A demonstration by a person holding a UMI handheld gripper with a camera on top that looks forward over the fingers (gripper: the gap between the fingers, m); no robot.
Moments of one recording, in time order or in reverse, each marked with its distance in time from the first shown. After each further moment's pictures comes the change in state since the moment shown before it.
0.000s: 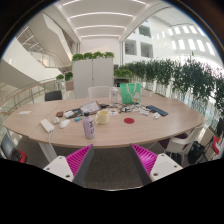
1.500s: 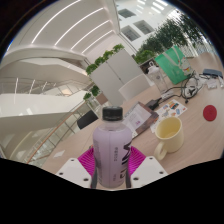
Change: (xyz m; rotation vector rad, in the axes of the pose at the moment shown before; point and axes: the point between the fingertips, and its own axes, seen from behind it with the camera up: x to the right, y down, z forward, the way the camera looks) arm -0.217 -0.114 0.389 -0.004 -0.517 0.472
